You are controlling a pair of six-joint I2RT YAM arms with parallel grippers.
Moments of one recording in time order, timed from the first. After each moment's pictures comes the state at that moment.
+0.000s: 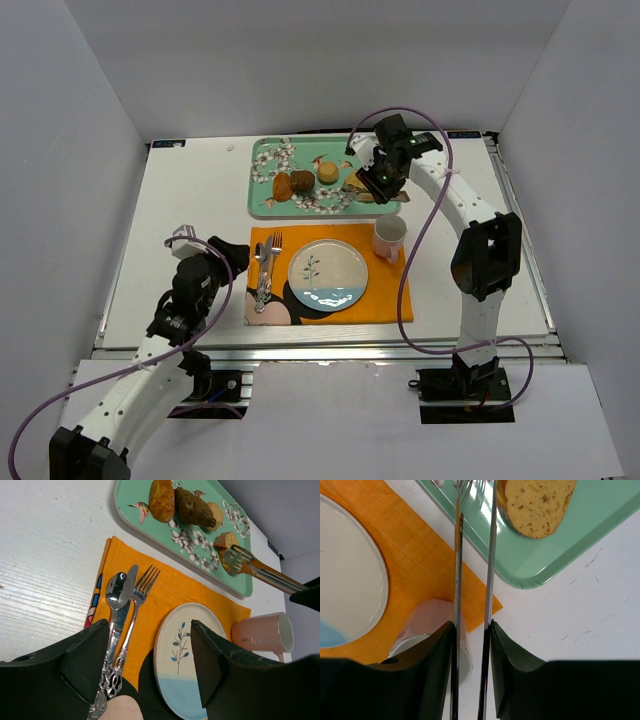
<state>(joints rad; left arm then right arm) -0.36 0.61 0.35 -0.05 -0.24 -0.79 0.43 1.98 1.91 -1.00 -0.12 -0.50</state>
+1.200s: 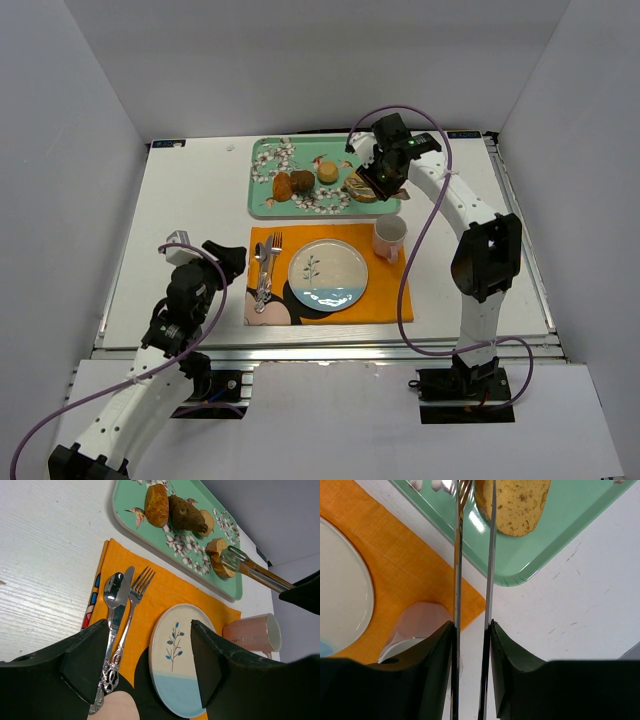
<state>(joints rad) -0.36 0.49 0.33 -0.11 -0.24 -0.82 0.44 1.97 1.90 -0.97 -0.03 -0.48</state>
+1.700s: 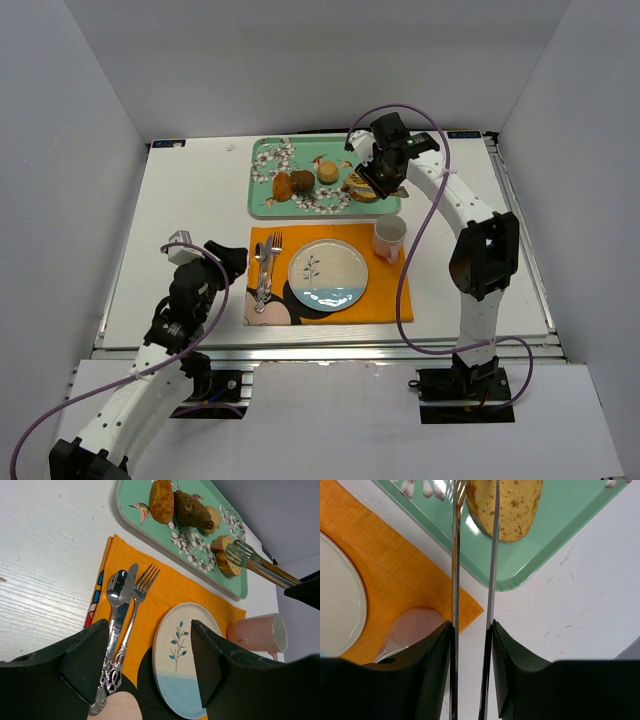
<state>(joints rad) -0.36 0.52 0.32 -0.09 -0.24 -0.82 0.45 1.99 1.92 -0.95 -0.01 -0.48</state>
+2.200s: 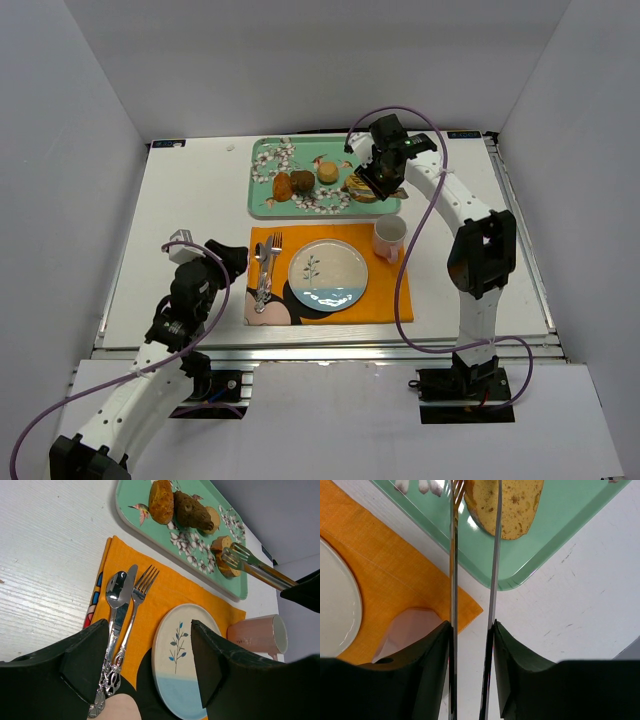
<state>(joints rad) -0.36 0.54 0.32 -0.07 -0.24 -0.82 0.45 2.01 1.92 -0.95 0.00 -0.48</state>
